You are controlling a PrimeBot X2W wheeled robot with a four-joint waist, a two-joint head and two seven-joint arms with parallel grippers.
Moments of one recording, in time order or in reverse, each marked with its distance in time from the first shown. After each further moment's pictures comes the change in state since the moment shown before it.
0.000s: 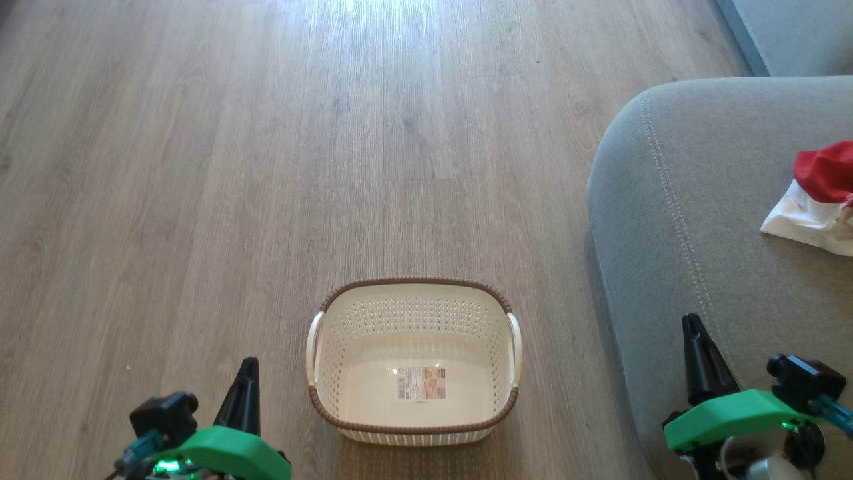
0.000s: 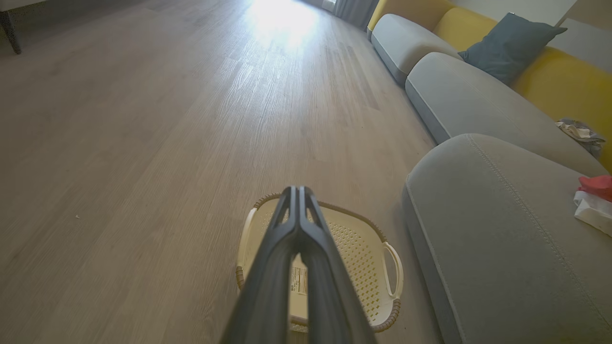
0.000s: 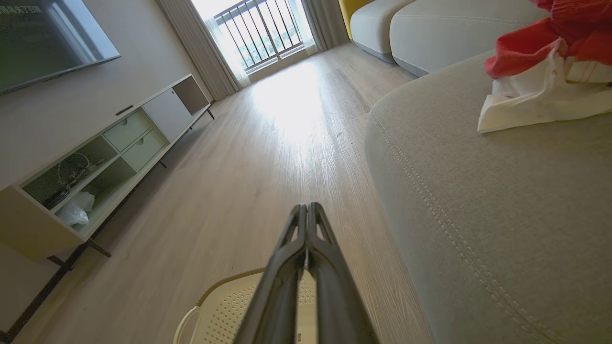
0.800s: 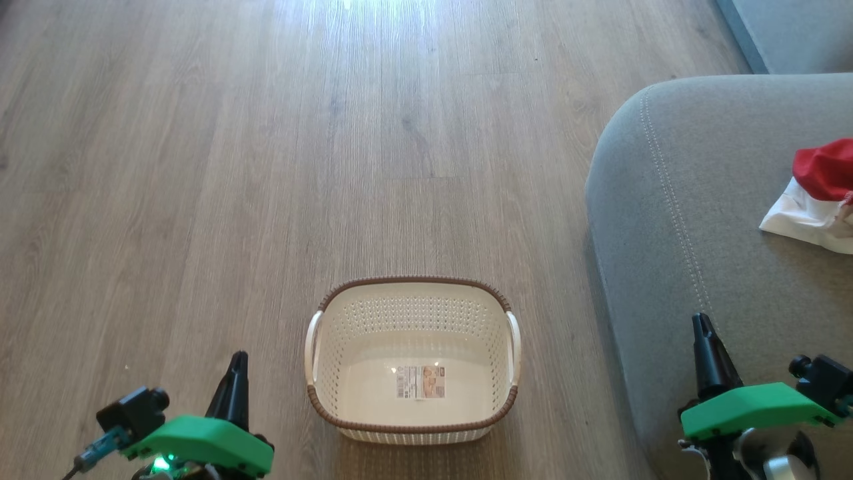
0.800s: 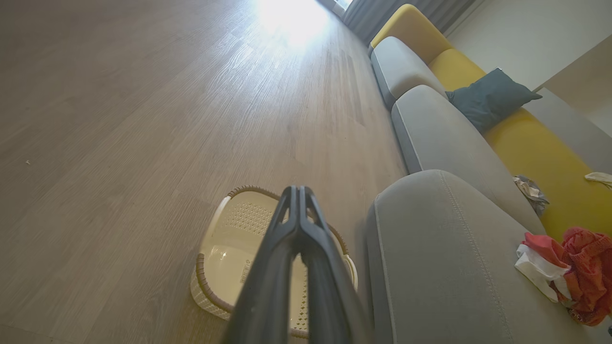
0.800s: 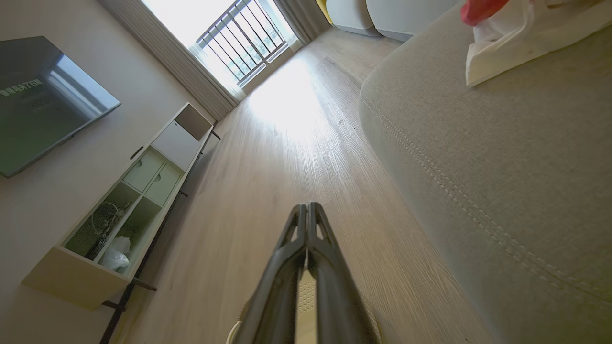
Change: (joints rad) left arm -0.018 0.000 0.042 -0.002 -0.257 -0.033 0.070; right arm -0.010 0.001 -0.023 -0.001 0.251 0.000 0.067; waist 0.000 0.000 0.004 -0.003
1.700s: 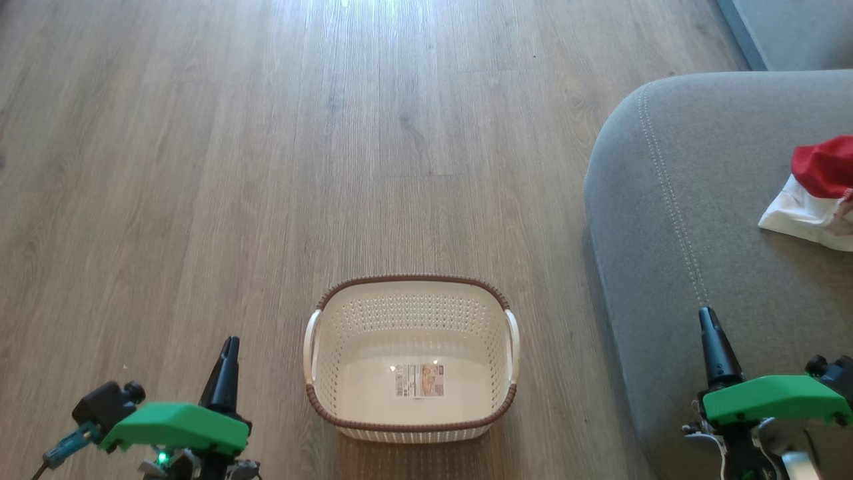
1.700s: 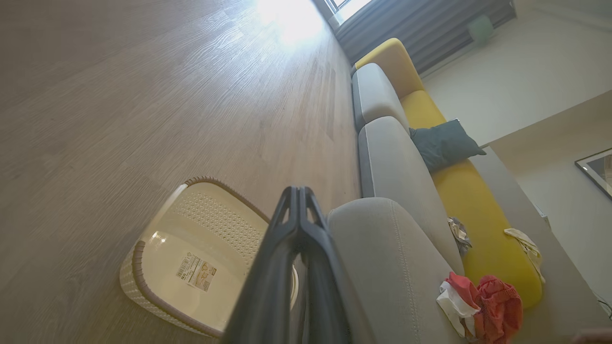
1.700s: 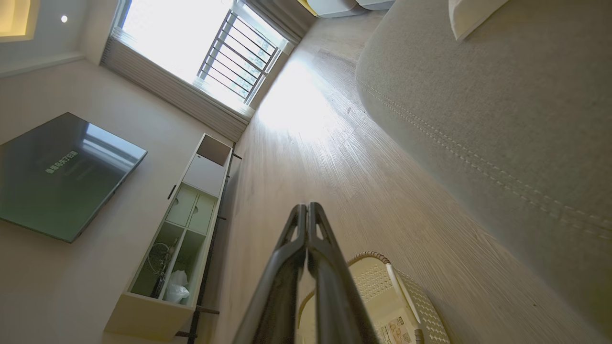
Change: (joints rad) left arm -0.035 -0.001 0.040 -0.002 -0.278 -0.033 0.075; right arm -0.021 0.002 -0.025 -0.002 0.274 0.000 0.077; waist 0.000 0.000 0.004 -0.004
